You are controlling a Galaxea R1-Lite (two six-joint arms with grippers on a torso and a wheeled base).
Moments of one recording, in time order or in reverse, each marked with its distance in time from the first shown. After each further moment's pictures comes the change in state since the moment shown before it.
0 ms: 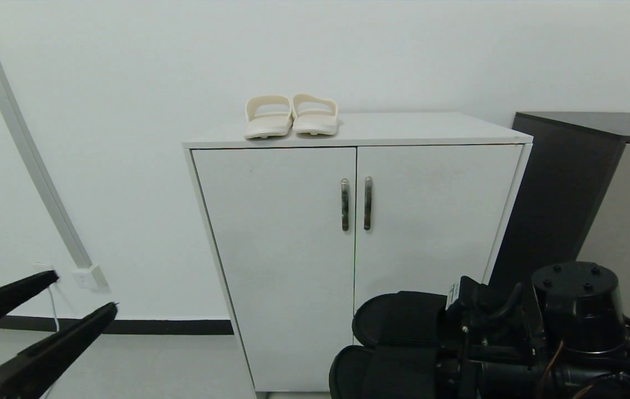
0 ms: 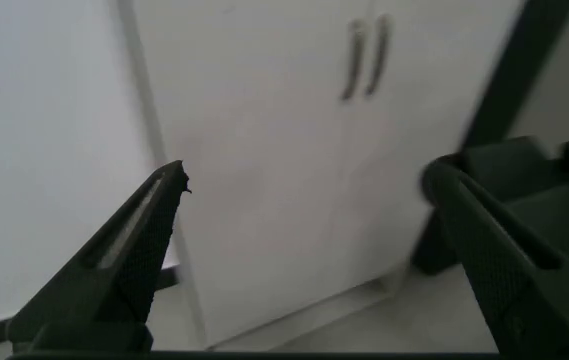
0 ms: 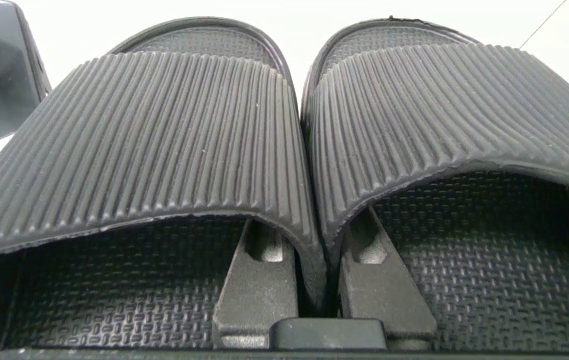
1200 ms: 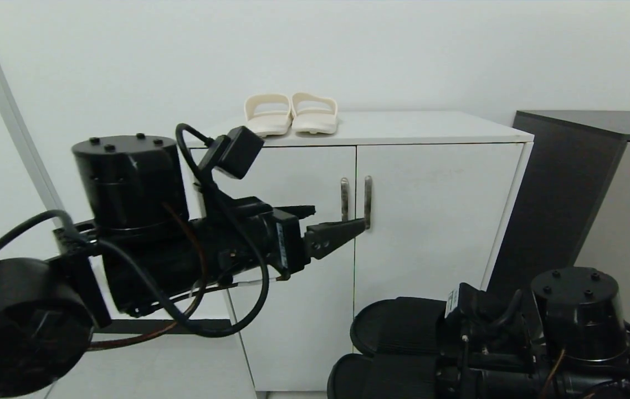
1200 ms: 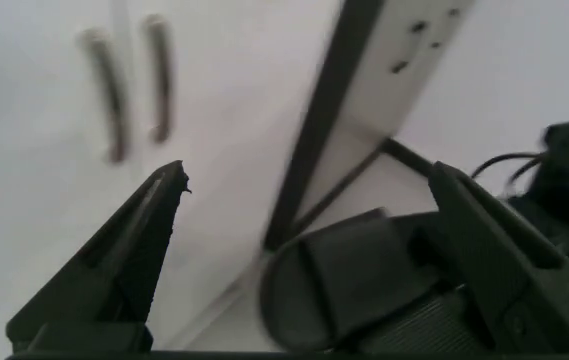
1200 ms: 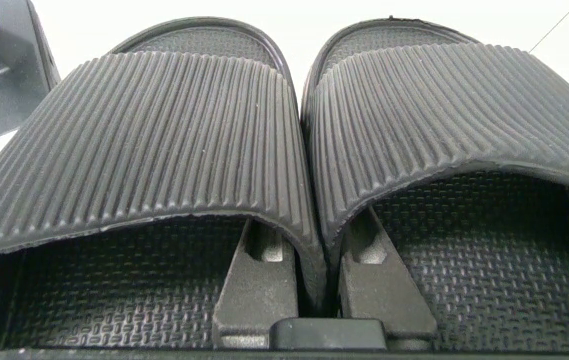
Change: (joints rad) left arm -0.492 0.746 -0.500 -0.260 -0.003 -0.161; right arm 0.020 -0.003 0.013 0.001 -0.001 0.002
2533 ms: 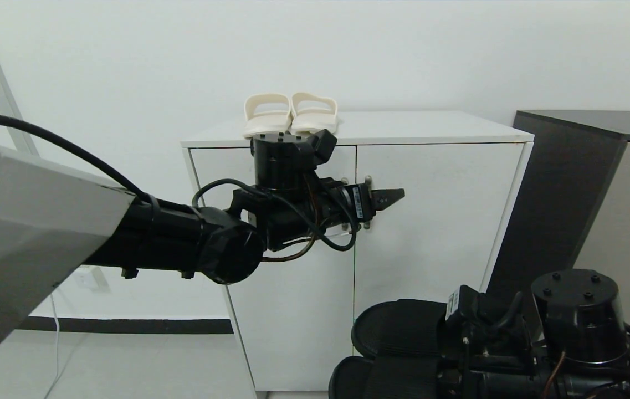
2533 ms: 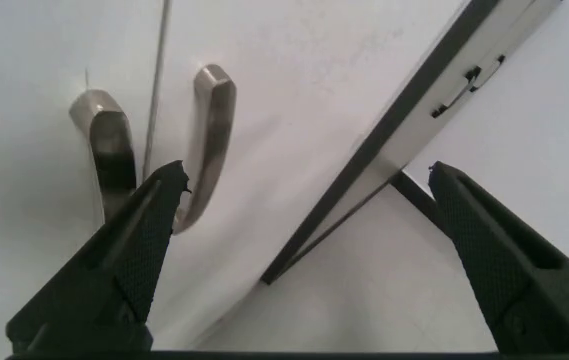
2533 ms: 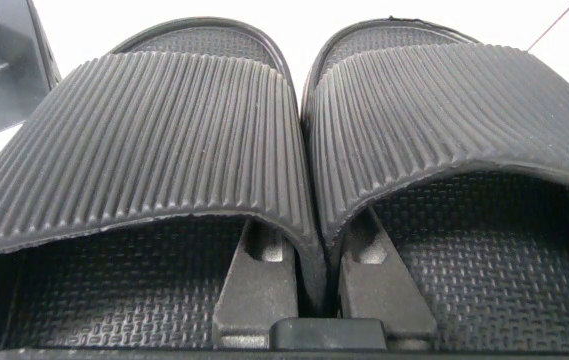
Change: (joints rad) left arm 0.003 0.440 -0.486 0.074 0.074 -0.139; right arm -0.001 0.001 0.007 -0.001 0.001 0.002
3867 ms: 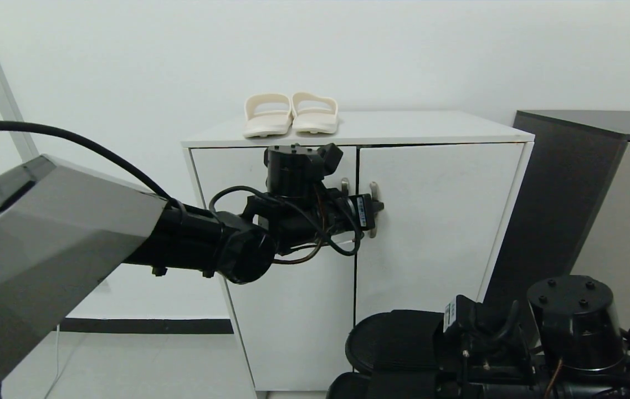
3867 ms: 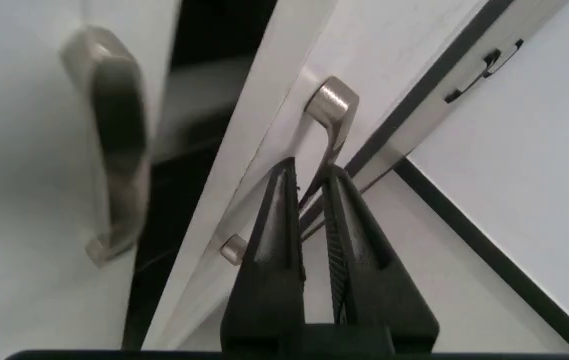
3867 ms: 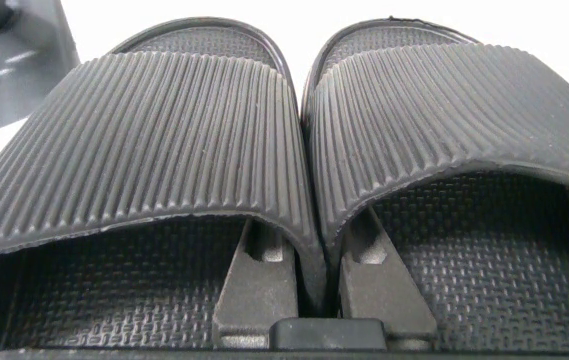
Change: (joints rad) left arm -0.001 0.050 -0.029 0.029 -0.010 -0.016; right arm 0.016 0.007 0.013 0.000 0.054 -0.001
